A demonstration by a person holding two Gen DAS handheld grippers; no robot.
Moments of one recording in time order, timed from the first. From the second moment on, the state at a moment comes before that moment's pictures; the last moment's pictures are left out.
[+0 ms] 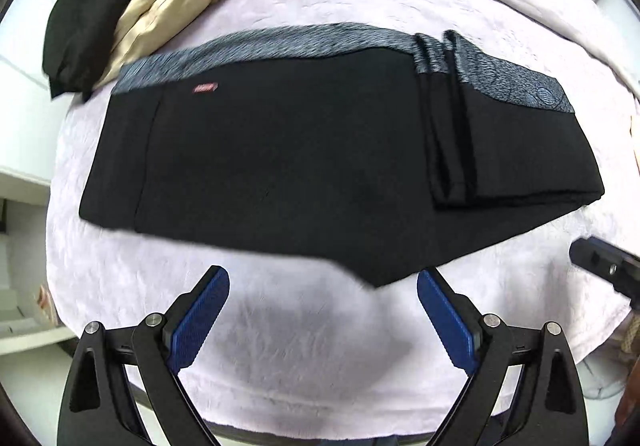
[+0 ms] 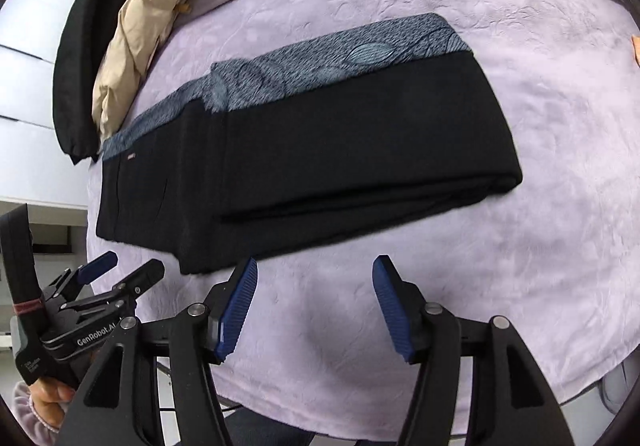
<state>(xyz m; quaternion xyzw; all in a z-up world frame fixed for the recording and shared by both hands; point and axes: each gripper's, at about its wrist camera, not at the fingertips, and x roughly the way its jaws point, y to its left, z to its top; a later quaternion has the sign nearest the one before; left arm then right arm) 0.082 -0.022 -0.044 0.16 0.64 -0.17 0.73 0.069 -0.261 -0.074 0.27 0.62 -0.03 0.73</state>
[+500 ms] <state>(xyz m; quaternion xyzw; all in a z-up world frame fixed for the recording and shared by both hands) 0.125 0.054 -0.063 0.09 0.64 -0.14 0.75 0.093 -0.178 -0.064 0.21 0.66 0.00 0.73</state>
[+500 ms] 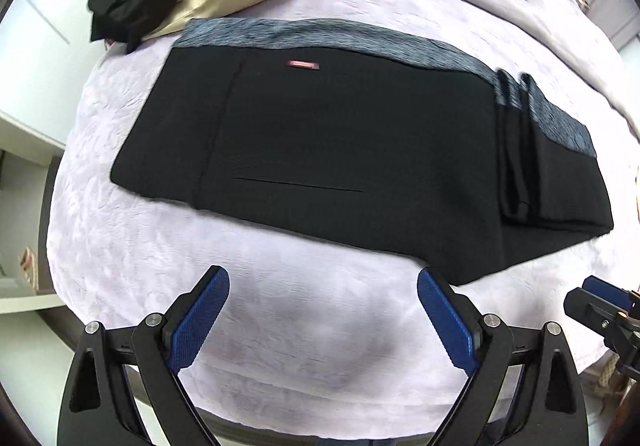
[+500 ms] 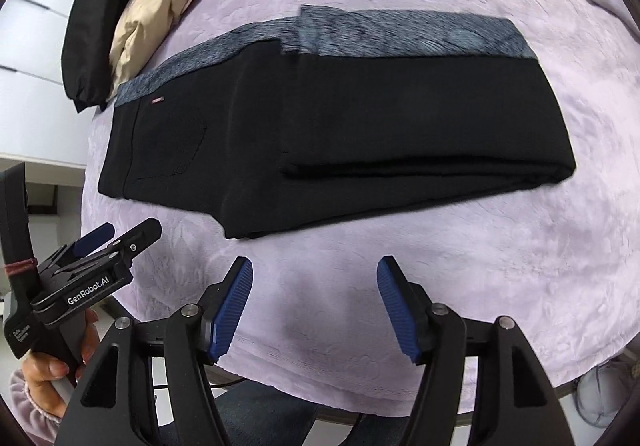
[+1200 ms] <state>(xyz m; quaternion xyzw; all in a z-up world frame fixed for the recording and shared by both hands) 0.179 0.140 -0.089 0.02 0.66 -0.10 0.75 0.129 -0.118 -0.068 0.16 0.68 0.02 0.71</state>
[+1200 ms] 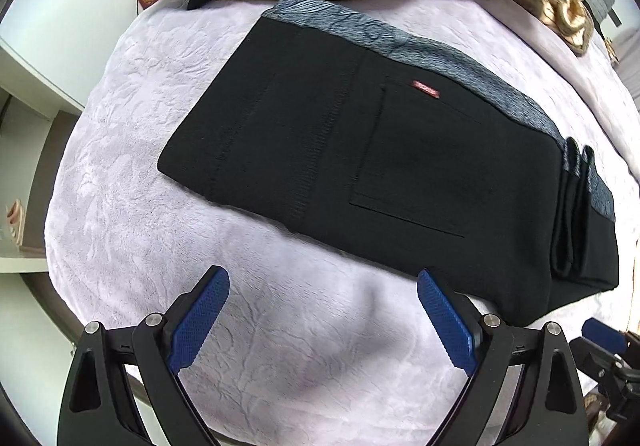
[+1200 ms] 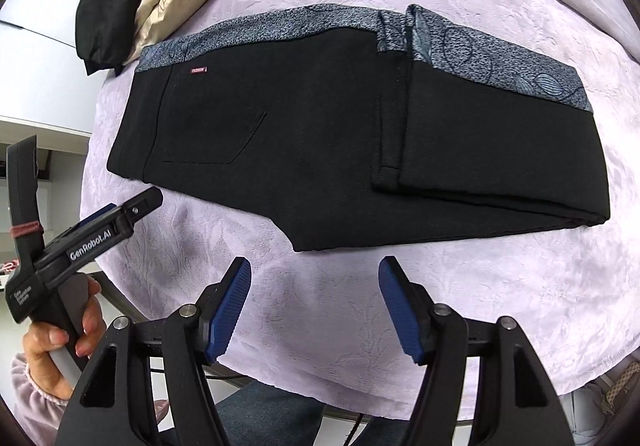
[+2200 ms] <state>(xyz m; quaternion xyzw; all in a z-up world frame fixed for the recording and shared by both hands) 0.198 0.262 -0.097 -0.19 0.64 -0.10 0.74 0.129 -0.106 -0.083 0.17 0.70 0.04 0.70</state>
